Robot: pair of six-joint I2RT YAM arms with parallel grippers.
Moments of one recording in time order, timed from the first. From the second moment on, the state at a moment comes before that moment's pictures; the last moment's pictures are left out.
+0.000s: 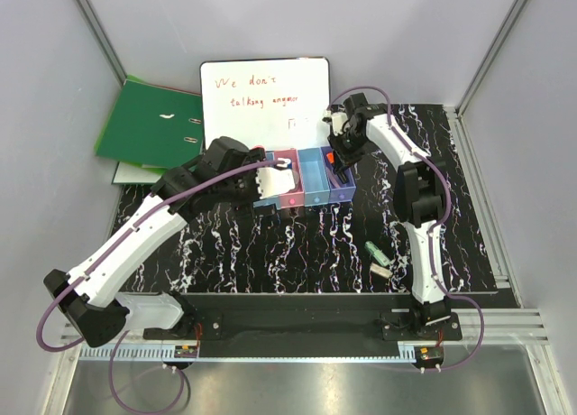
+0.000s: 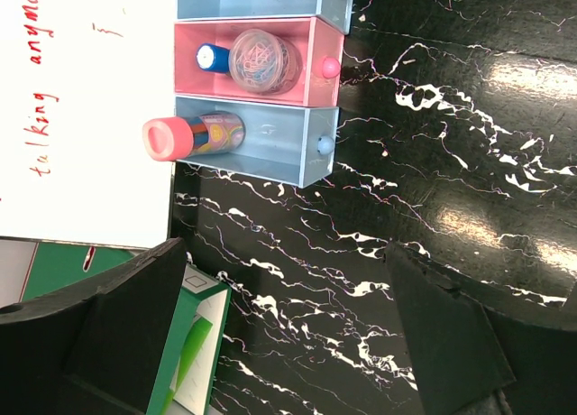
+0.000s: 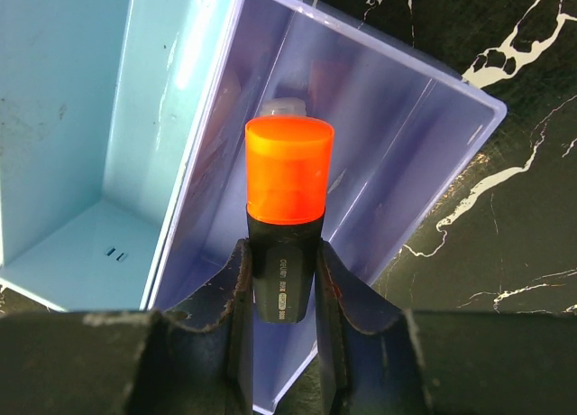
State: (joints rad) left arm -0.71 1.24 1.38 -0.93 0.06 0.76; right arm 0.29 2.33 2.11 -1.02 -0.30 -0.20
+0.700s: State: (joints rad) left arm -0.69 1.24 1.38 -0.93 0.07 0.76; right arm 0.32 2.33 2.10 -1.01 -0.30 -0.21
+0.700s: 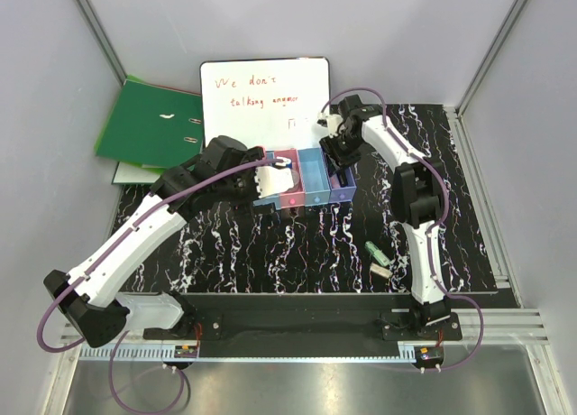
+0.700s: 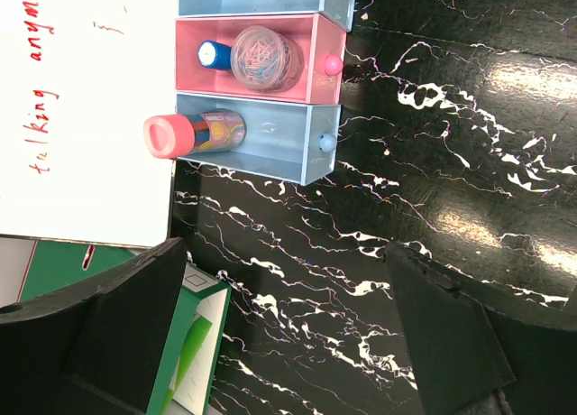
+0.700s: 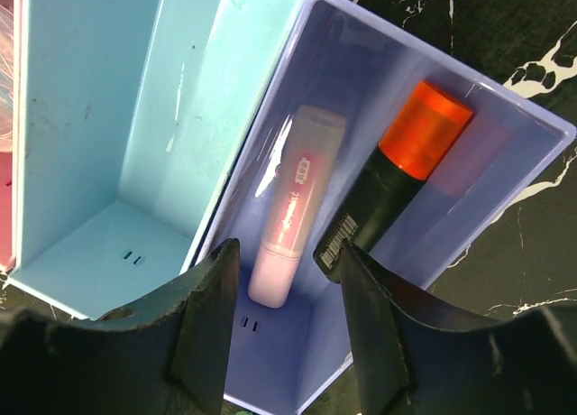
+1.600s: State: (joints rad) left arm -0.74 1.21 1.34 -0.92 0.10 0.74; right arm 0.32 1.61 1.32 -1.02 -0.21 -0.59
